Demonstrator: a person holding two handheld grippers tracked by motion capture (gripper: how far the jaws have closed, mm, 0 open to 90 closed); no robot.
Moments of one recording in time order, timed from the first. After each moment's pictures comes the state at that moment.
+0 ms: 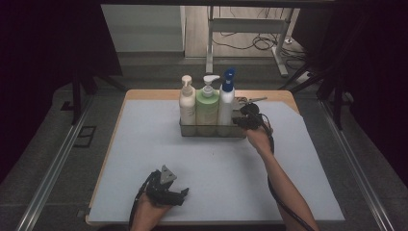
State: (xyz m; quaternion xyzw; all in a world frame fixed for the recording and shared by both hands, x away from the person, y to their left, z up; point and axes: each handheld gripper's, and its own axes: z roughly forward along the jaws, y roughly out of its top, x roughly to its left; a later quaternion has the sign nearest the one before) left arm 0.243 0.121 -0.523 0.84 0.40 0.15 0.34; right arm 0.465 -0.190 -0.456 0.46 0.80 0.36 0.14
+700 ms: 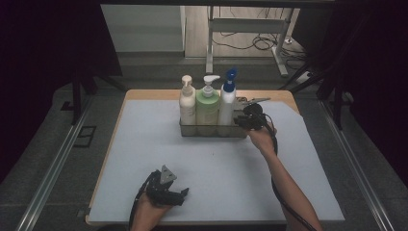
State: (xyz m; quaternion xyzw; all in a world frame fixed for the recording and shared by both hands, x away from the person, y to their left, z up) left arm 0.243 0.121 -0.523 0.84 0.40 0.15 0.34; right arm 0.458 -0.198 -0.449 0.45 0.80 0.36 0.17
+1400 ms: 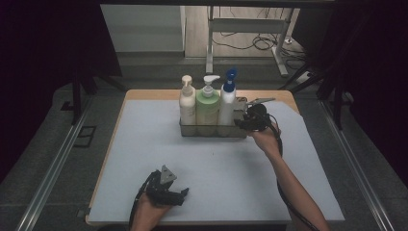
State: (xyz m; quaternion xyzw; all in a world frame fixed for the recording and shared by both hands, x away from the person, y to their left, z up) left arm 0.243 0.121 -0.523 0.84 0.40 0.15 0.34; right arm 0.444 -0.205 -0.435 0.44 0.80 0.36 0.17
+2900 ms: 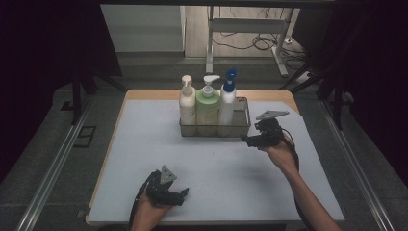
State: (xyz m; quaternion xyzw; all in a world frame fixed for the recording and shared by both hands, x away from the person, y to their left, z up) left arm 0.243 0.120 -0.524 0.84 0.40 0.15 0.34; right arm 0.386 -0.232 -0.426 0.39 0.82 0.37 0.18
